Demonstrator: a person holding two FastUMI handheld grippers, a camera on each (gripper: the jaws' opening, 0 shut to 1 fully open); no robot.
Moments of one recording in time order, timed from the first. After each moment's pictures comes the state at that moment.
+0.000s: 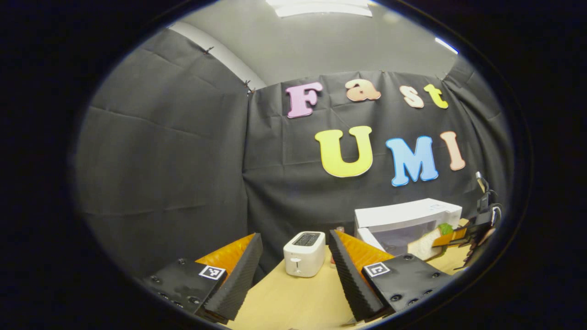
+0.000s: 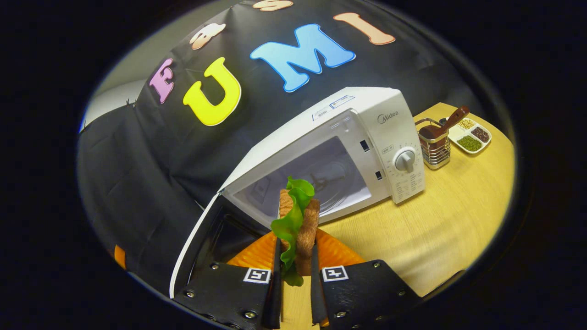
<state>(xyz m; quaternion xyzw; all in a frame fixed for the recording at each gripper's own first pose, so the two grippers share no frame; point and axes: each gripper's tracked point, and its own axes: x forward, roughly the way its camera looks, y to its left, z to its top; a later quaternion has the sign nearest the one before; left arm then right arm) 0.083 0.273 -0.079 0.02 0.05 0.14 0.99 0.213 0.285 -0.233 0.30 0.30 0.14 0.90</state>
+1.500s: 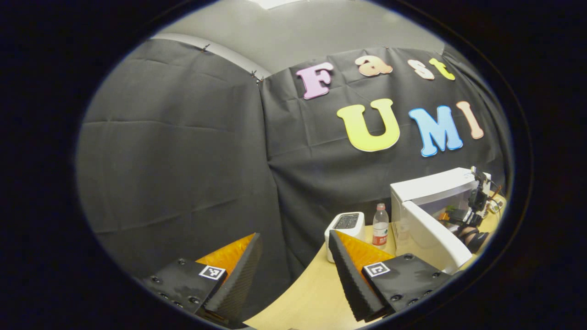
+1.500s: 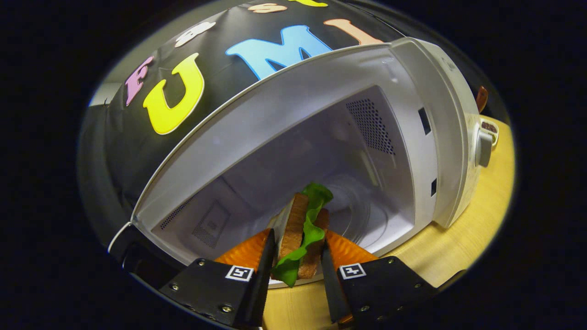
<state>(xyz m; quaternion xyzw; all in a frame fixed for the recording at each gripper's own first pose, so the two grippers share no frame) 0.074 0.348 -0.109 0.08 0.11 0.21 0.97 0.370 0.321 -0.324 0.24 0.22 0.01 0.95</state>
